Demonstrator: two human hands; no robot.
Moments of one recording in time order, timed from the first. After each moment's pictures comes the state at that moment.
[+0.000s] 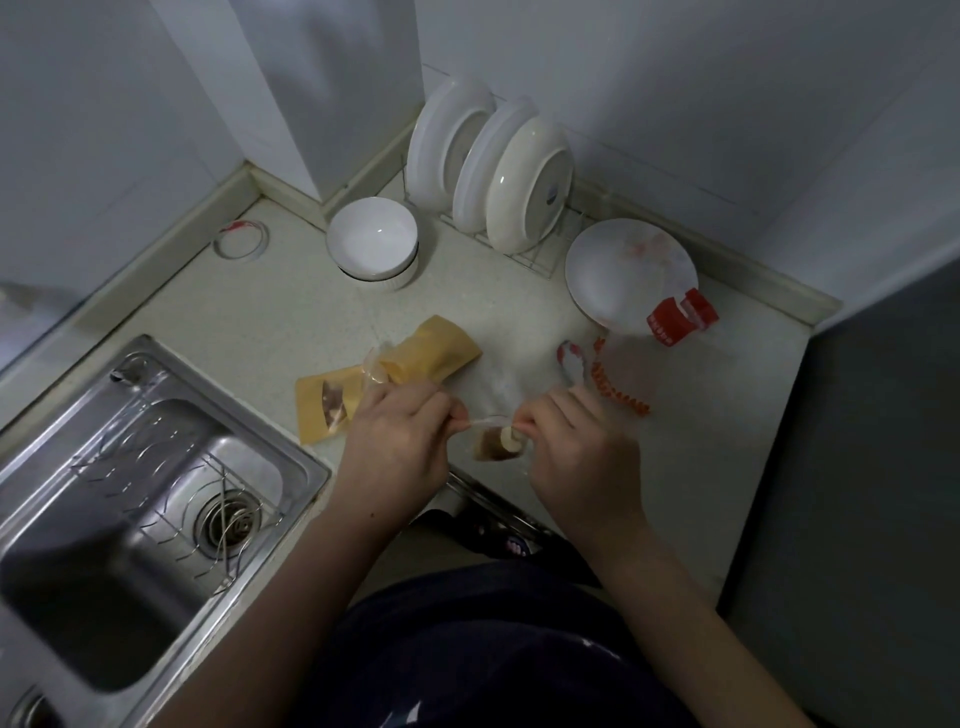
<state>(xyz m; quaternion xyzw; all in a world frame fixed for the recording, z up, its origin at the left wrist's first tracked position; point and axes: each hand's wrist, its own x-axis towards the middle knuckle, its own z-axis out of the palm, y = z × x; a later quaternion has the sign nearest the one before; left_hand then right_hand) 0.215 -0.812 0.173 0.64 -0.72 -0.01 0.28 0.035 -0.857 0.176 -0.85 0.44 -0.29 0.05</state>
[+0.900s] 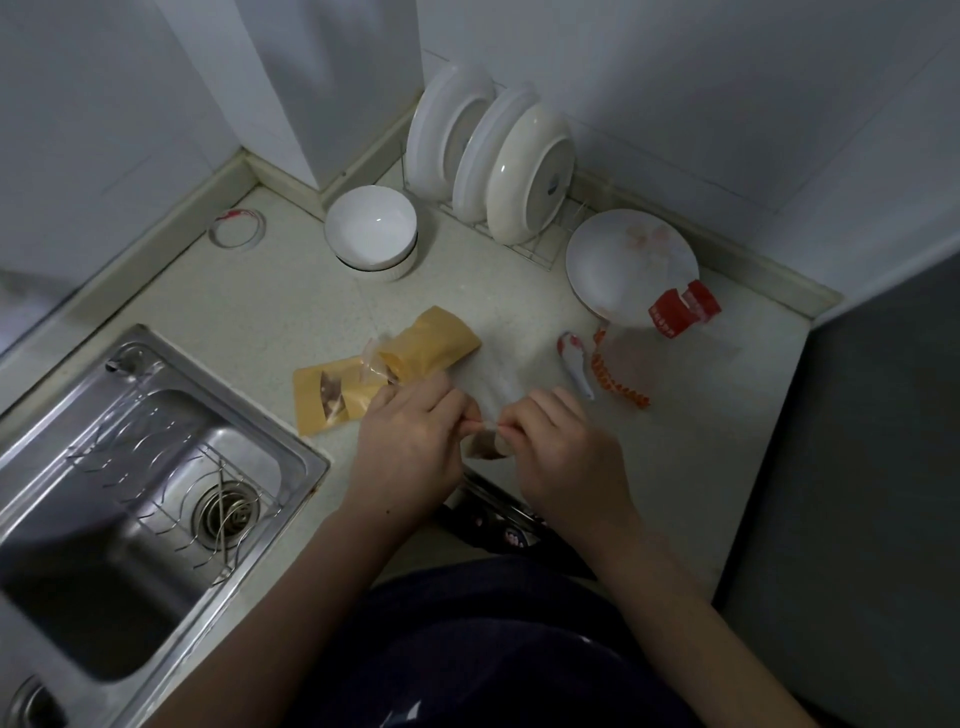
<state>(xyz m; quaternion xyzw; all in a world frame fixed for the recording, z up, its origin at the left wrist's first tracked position) 0.202 -0.809 0.170 0.67 -0.70 -0.04 0.25 0.037 -0.851 0.167 -0.86 0.42 -0.24 0.11</state>
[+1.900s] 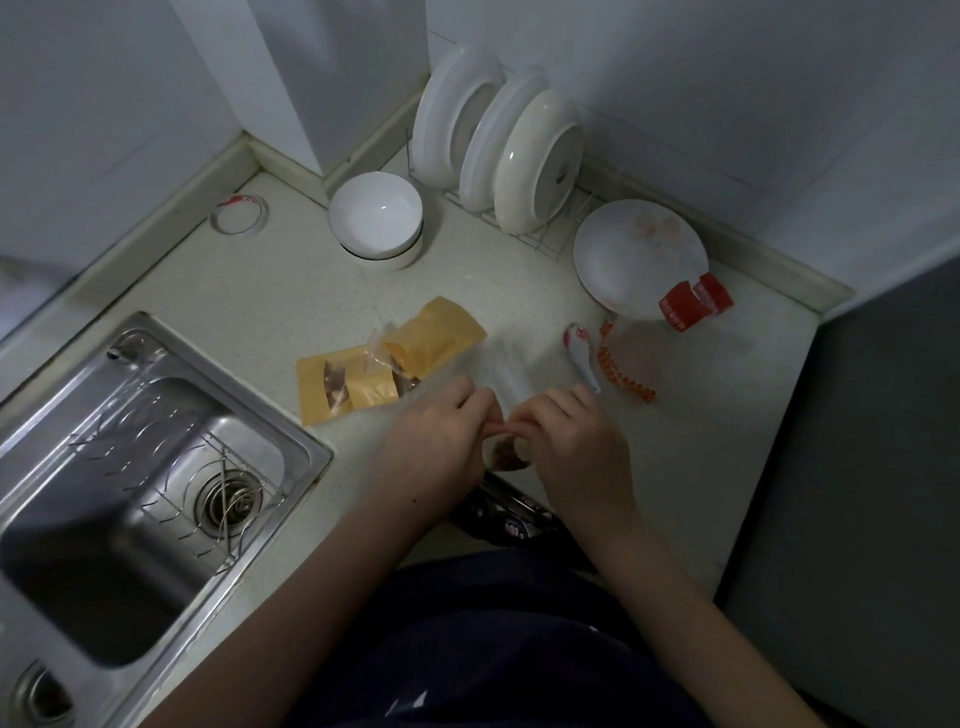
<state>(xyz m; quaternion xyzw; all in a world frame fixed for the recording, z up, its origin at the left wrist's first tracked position) 0.194 -0.814 0.150 0.65 -0.71 -0.10 0.24 0.037 -0.852 0.152 -0.85 0.45 -0.25 0.11</state>
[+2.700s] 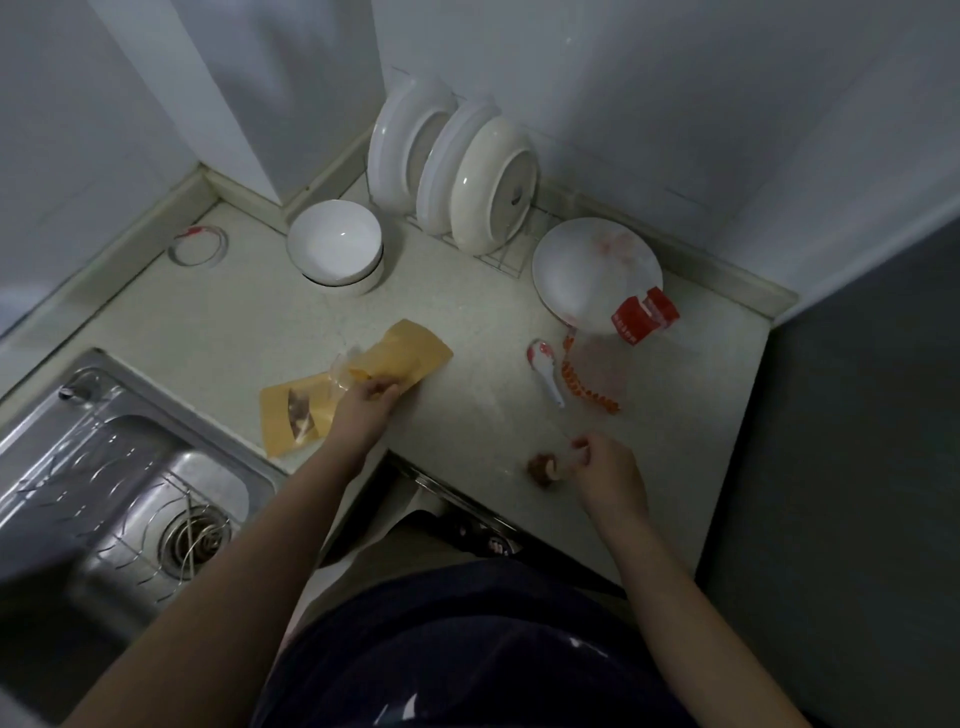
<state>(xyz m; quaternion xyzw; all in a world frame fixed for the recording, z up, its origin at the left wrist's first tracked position) 0.246 -0.873 0.069 0.78 -0.31 -0.44 0.32 -0.033 -0.884 0.082 -0.60 0.73 -0.02 0.32</state>
